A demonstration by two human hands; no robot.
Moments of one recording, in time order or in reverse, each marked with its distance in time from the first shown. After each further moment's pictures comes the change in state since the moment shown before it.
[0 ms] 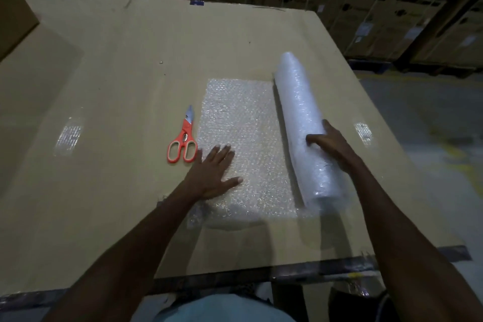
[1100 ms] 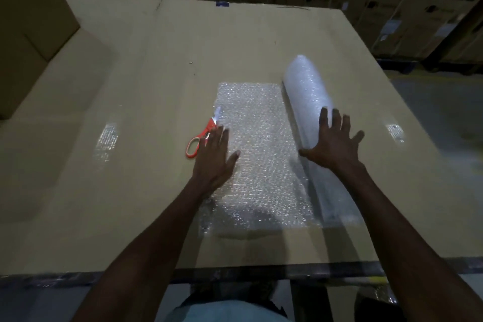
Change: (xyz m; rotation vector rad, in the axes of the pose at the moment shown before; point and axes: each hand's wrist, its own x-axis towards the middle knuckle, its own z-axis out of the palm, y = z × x) left_hand -0.024 -0.050 -0.014 -0.183 0.344 -0.213; right_hand -0.044 -0.057 0.066 -0.742 0.068 -0.206
